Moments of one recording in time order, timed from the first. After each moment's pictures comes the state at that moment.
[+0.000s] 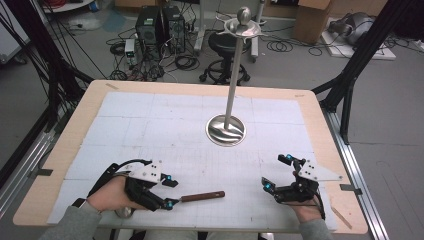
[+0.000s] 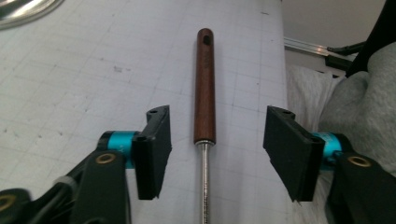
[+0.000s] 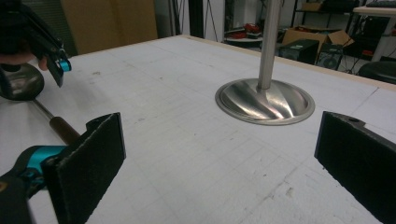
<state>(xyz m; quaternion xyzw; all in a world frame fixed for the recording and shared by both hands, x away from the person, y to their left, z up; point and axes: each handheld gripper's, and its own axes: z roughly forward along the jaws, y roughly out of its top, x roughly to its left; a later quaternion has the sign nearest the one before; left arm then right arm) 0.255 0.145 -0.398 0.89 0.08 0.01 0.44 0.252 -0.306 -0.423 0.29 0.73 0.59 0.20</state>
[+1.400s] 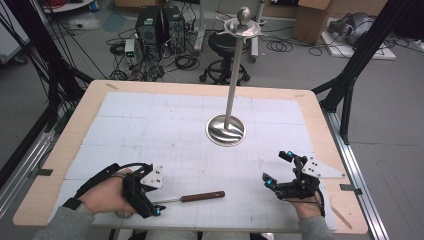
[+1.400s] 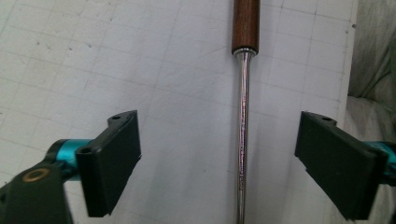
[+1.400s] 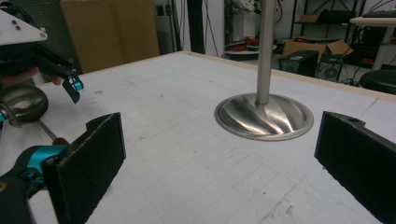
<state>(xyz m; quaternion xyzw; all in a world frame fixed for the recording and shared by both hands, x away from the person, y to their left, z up) 0.259 0.146 -0.404 0.96 0.10 0.05 0.27 0.257 -0.308 -0.419 0.29 0.71 0.62 0.20</state>
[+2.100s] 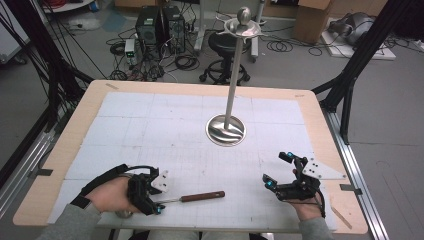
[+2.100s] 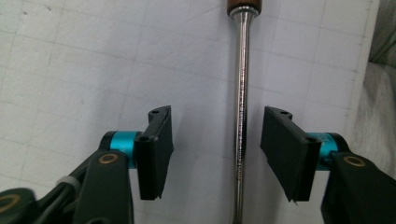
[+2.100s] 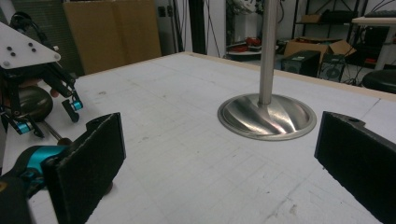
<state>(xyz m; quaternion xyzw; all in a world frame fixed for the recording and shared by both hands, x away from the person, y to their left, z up) 0.258 0.135 -0.413 0.98 0.09 0.03 0.19 0.254 -0.308 -0.419 0.29 0.70 0.62 0.19</state>
